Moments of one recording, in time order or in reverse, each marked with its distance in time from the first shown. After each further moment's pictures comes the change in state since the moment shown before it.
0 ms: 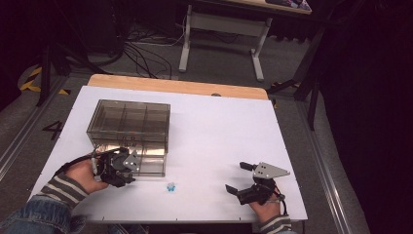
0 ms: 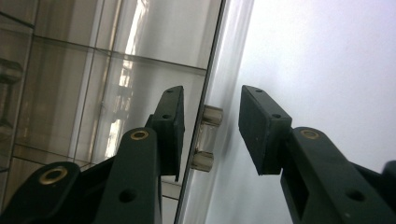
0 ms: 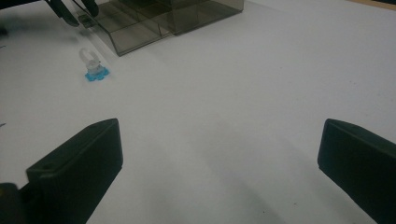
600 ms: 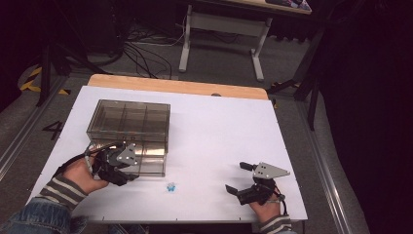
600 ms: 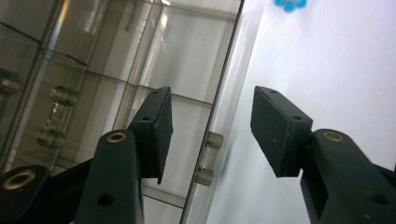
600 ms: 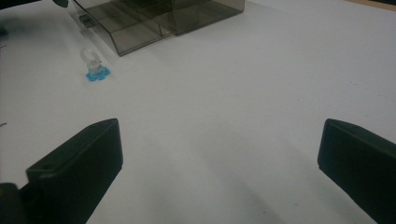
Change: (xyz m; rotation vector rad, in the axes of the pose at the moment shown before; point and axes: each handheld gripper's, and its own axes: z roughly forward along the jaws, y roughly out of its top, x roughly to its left) left arm -0.001 0.004 -0.022 -0.141 0.033 -0.053; right arm 0.000 0.000 0.000 -0.001 0.002 -0.004
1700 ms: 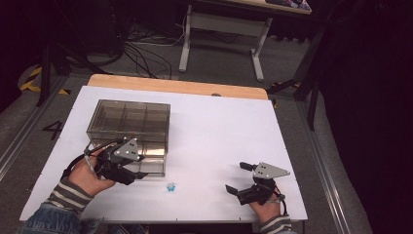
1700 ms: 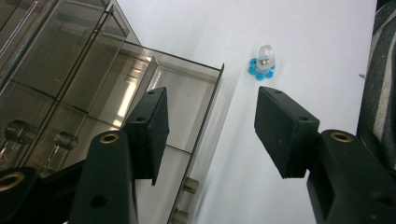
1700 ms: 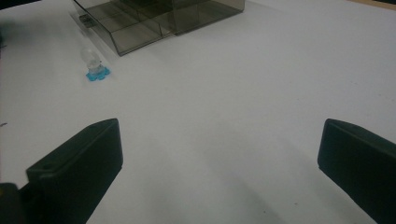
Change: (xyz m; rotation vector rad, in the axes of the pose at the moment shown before) left arm -0.007 0.015 -0.013 -0.145 -0.031 -0.079; right arm 0.000 0.000 0.000 0.001 0.001 0.002
